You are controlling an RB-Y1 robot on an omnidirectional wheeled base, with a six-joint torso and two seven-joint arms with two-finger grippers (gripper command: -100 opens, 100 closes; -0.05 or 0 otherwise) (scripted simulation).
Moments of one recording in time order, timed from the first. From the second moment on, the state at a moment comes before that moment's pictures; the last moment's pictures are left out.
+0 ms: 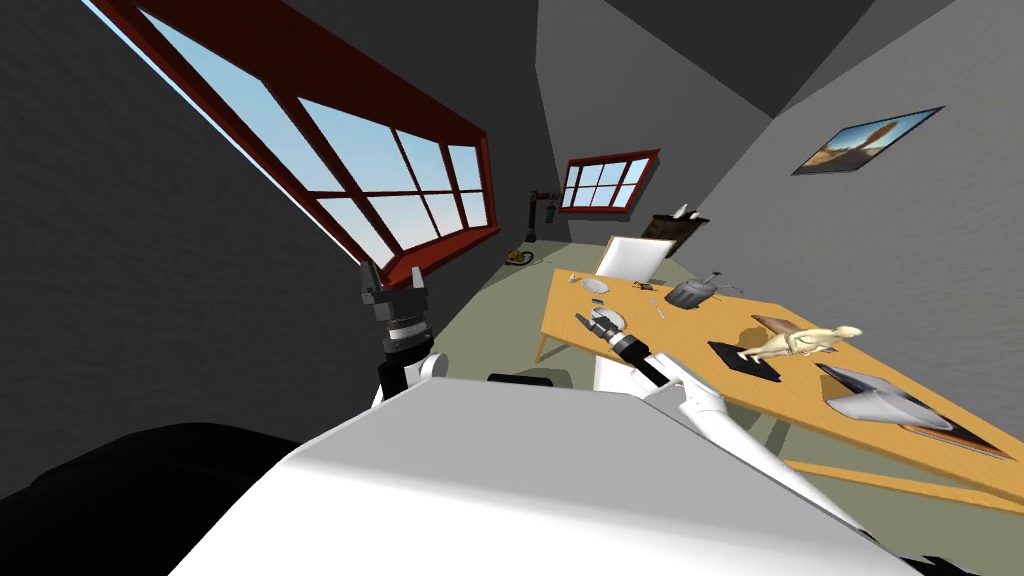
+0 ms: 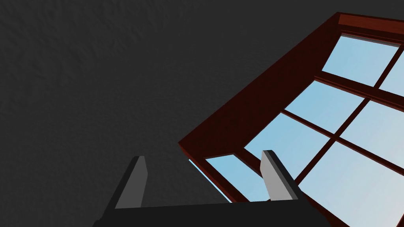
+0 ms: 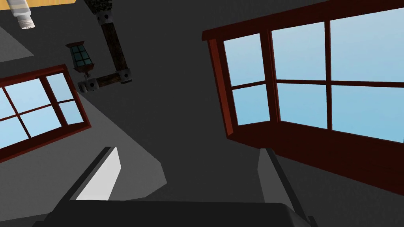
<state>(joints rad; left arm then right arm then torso) 0.52 0.00 0.04 -2.33 0.12 -0.64 0.13 0.20 -0.73 0.14 -1.50 0.47 -0.46 0.26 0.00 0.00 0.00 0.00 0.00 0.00</state>
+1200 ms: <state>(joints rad) 0.52 0.00 0.04 -2.33 0.12 -0.64 0.13 0.12 -0.87 0.24 -1.18 0.58 -0.45 0.36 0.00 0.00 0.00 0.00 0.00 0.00</state>
